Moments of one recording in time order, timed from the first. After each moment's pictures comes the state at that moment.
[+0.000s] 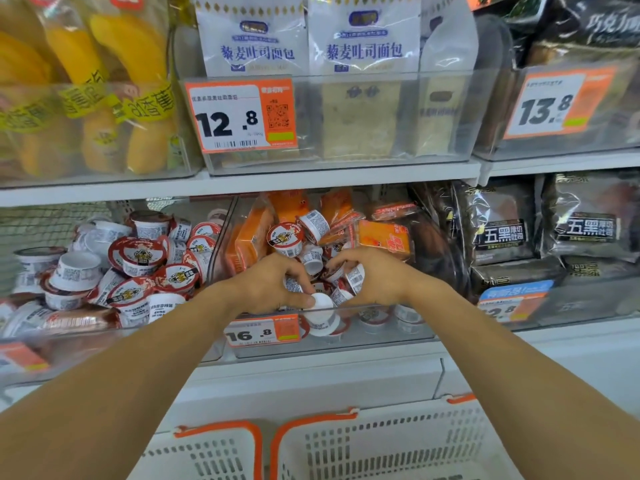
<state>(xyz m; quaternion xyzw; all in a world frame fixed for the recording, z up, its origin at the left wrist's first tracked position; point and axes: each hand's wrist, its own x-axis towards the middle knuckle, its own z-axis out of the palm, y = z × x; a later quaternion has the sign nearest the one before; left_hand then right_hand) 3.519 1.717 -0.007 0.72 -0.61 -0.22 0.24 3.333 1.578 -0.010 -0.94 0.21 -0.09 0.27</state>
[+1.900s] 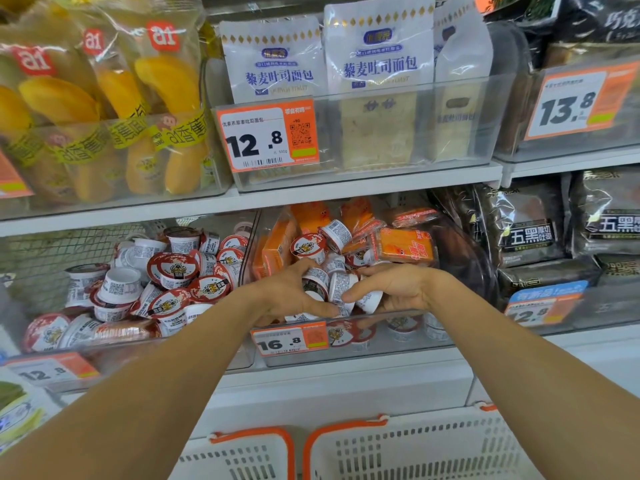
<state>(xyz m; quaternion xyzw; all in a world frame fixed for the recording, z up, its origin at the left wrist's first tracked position) 3.510 1.732 0.012 0.77 -0.45 -0.36 0.27 3.347 1.599 0.006 -0.64 0.26 0.04 0.72</state>
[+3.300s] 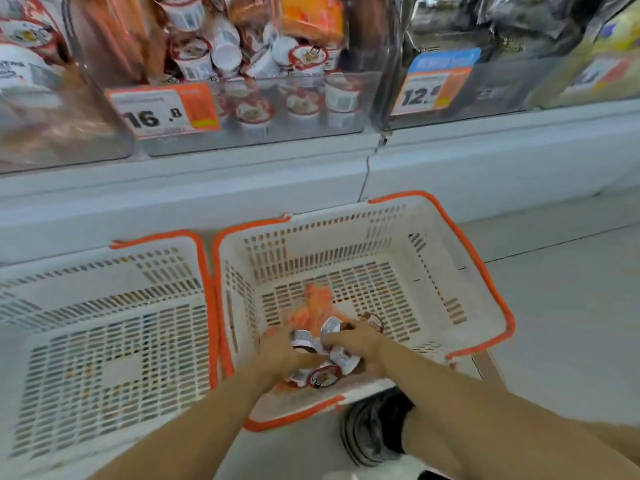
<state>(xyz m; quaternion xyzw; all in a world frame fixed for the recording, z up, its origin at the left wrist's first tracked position) 3.283 1.902 -0.293 0.75 -0.29 -0.56 0.21 3.132 1.807 -0.284 -0.49 0.58 0.12 0.64</state>
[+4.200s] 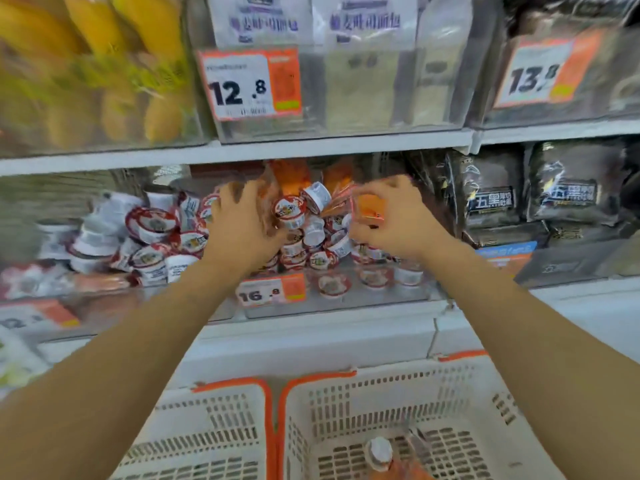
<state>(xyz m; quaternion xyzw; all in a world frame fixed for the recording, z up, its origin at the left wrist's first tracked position) 3.506 1.763 0.014 0.84 -0.46 0.09 0.27 3.302 1.613 0.027 -0.89 0.31 -0.24 0.21</state>
